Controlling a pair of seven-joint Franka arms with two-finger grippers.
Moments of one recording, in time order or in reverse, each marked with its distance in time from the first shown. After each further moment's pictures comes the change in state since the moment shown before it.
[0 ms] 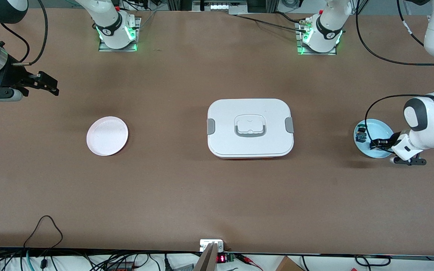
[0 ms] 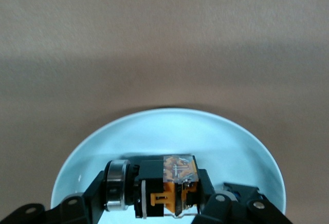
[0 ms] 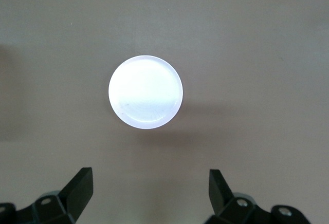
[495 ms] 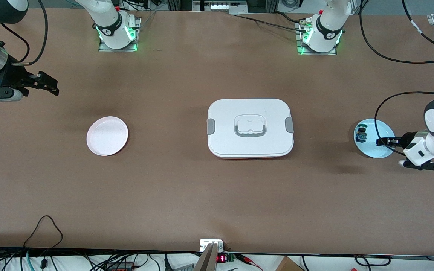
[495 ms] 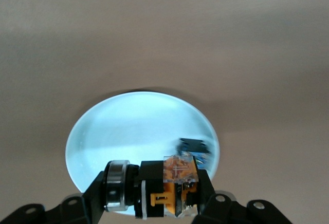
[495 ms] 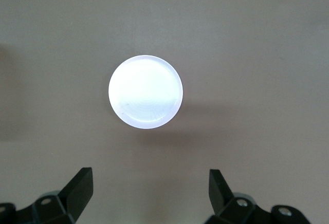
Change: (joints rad) left arm -0.015 -0.024 -0.055 0.239 -0.002 -0.391 -0.001; right arm 0.000 0.000 0.000 0.000 0.000 0.000 0.000
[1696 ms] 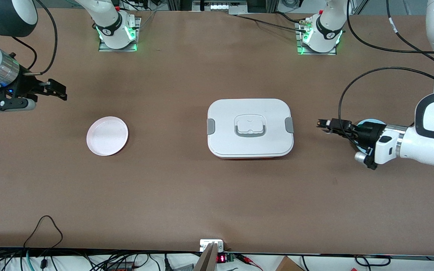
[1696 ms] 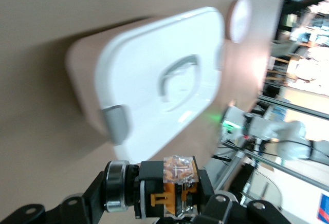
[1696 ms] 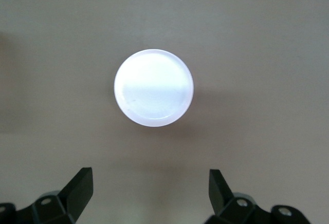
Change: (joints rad) left arm -0.015 -0.005 -0.309 0.185 -0.671 -0.432 0.001; right arm 0.026 0.077 0.008 0.030 0.039 -0.014 -0.009
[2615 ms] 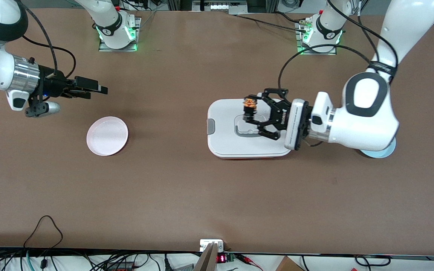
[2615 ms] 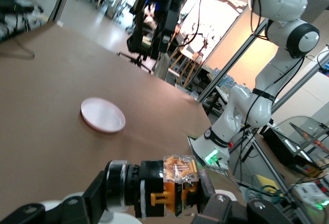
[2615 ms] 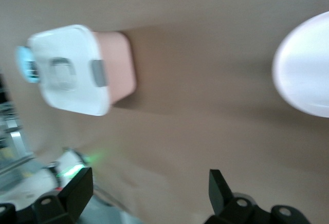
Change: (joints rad) left arm -0.070 0.032 -0.339 -0.070 -0.323 0.426 1.003; right arm 0.006 0.075 0.000 0.007 0.645 -0.084 0.000
